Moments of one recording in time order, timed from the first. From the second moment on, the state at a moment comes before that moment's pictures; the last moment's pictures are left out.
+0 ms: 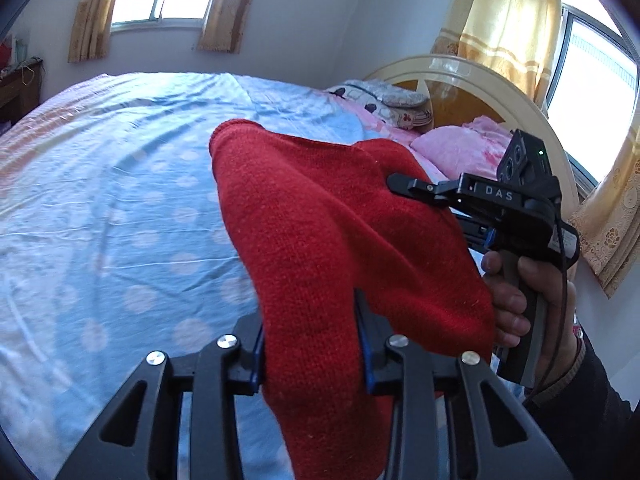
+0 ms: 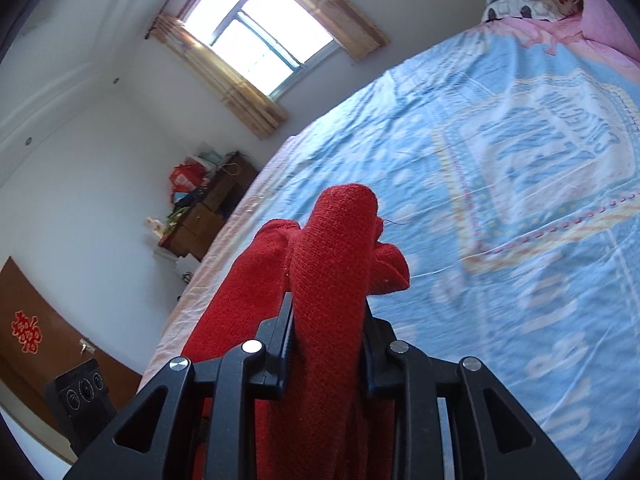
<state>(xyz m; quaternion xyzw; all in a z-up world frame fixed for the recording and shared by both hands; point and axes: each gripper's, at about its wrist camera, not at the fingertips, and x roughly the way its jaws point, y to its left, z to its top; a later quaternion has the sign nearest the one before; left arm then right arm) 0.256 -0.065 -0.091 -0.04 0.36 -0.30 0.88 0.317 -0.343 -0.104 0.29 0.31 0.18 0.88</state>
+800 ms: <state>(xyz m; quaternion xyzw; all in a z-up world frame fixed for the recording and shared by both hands) 0.205 0.058 -0.091 -0.03 0.38 -0.20 0.90 0.310 -0.177 -0.111 0.26 0.35 0.29 0.85</state>
